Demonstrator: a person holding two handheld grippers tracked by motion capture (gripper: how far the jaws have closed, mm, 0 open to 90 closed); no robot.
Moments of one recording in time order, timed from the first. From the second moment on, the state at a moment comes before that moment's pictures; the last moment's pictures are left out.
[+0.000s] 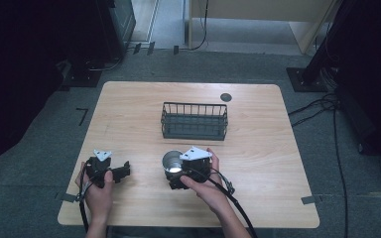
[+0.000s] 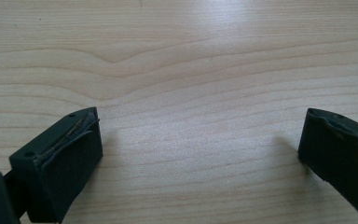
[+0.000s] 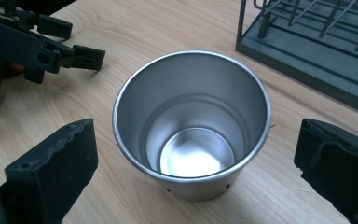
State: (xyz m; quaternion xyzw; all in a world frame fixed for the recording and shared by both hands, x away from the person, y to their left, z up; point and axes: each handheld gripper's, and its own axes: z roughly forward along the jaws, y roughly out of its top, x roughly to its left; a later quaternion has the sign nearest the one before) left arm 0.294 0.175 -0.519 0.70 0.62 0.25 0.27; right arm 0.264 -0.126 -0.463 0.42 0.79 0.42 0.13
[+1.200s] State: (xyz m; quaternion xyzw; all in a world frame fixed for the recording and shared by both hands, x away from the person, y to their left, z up) left arm 0.295 0.174 -0.519 0.69 0.62 0.25 0.27; right arm 0.267 -0.099 -0.479 0.41 0.80 0.39 0.19
